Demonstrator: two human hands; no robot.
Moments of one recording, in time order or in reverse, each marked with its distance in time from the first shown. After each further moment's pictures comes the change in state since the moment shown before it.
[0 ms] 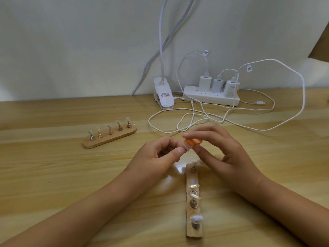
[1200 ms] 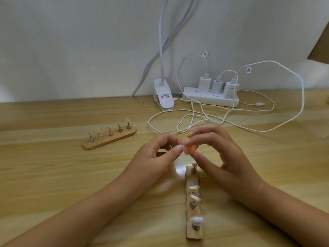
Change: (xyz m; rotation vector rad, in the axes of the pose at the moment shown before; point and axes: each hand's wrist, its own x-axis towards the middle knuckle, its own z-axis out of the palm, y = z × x) left_hand 0.001 0.003 0.000 -0.020 0.002 0.055; right_hand -0.003 -0.003 0.002 0.036 0.022 -0.073
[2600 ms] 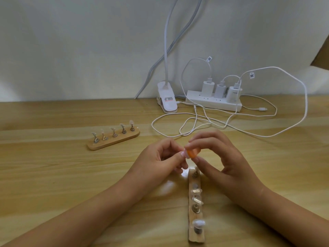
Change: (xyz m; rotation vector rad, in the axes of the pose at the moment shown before) left_hand 0.002 -0.005 0.003 -0.190 -0.007 -0.080; right_hand 0.001 0.000 0.003 0.034 -0.014 0.035
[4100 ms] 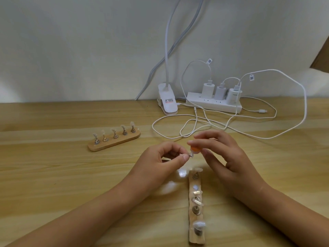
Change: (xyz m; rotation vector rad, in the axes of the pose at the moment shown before) left_hand -0.001 0.001 -0.003 0.218 0.046 0.036; right_hand 0.001 0.007 -0.006 -0.180 0.008 0.052
